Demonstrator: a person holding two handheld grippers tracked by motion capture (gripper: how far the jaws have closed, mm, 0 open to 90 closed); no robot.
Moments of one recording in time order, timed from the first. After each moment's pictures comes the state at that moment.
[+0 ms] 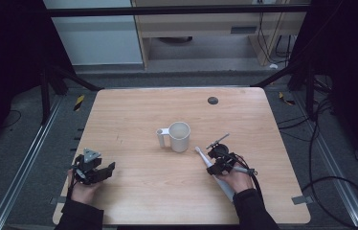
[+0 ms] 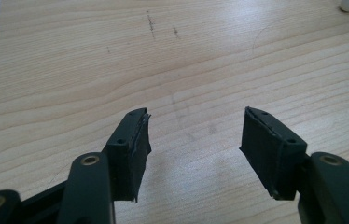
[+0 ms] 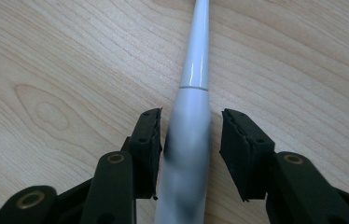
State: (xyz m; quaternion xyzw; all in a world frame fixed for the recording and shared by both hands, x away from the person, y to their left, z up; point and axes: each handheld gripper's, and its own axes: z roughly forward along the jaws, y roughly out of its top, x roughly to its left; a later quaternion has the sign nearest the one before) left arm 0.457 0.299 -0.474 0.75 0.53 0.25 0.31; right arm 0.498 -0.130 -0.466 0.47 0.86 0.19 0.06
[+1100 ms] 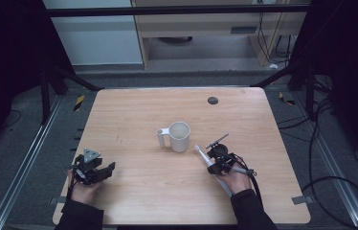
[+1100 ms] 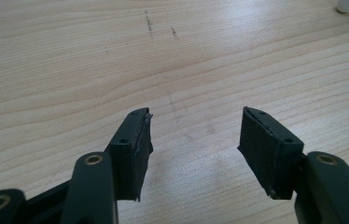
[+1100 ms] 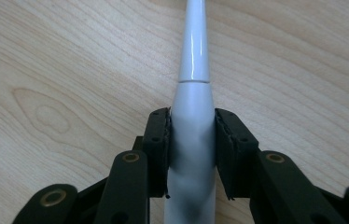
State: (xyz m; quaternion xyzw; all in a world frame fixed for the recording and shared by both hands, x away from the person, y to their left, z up) left arm 0.457 0.299 -0.474 0.75 0.53 0.24 0.31; right arm 0.496 -0.127 -0.462 0.48 0.86 0.18 0.07
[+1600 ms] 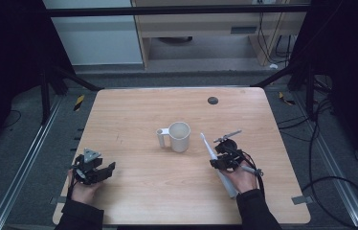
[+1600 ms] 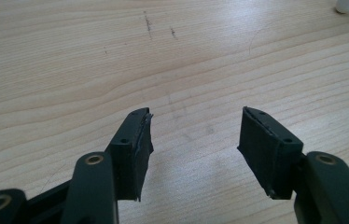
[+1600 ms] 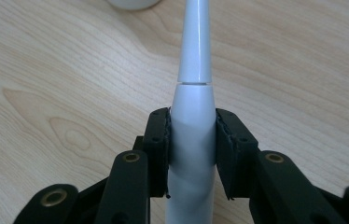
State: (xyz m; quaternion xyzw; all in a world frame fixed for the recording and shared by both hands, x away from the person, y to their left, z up) left arm 0.457 0.298 -0.474 0.75 0.53 0.24 0.31; right arm 0.489 -0.146 -0.435 0.49 0.83 0.26 0.09
